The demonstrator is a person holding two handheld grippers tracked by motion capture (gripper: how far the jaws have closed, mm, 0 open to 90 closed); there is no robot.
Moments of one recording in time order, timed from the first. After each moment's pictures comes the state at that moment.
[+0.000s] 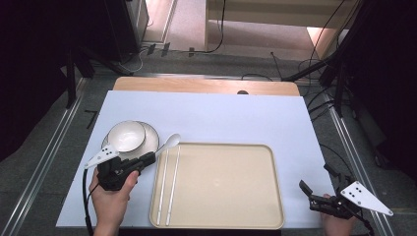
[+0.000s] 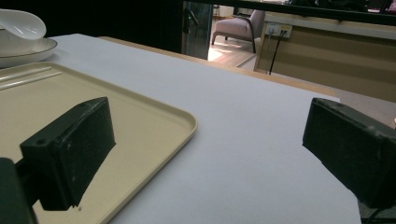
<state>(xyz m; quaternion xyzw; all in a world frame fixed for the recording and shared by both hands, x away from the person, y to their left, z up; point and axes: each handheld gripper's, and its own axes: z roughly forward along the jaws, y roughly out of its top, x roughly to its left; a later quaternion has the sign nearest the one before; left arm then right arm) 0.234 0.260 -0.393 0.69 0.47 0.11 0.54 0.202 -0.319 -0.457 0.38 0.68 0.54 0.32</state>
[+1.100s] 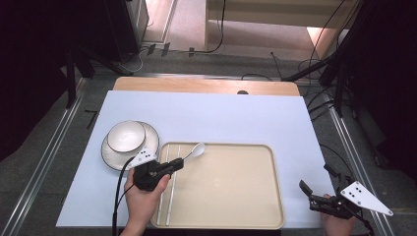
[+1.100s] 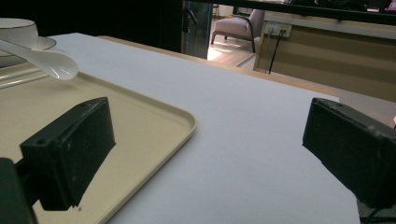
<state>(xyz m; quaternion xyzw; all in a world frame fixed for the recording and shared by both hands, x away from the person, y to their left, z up) 0.252 0.196 -0.431 0.72 0.45 0.08 0.52 0.202 -0.319 -0.458 0.38 0.68 0.54 0.32</state>
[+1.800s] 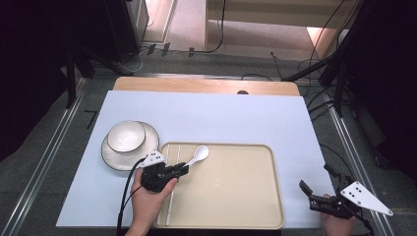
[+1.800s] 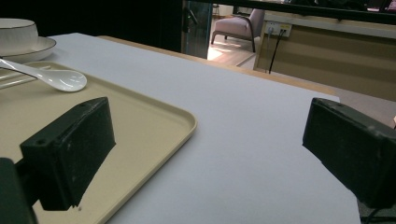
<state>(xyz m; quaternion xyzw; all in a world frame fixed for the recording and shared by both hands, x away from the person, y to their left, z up) 0.255 0.184 -0.447 0.75 0.47 0.06 0.47 0.202 -0.319 -0.458 0.38 0.68 0.54 0.32</state>
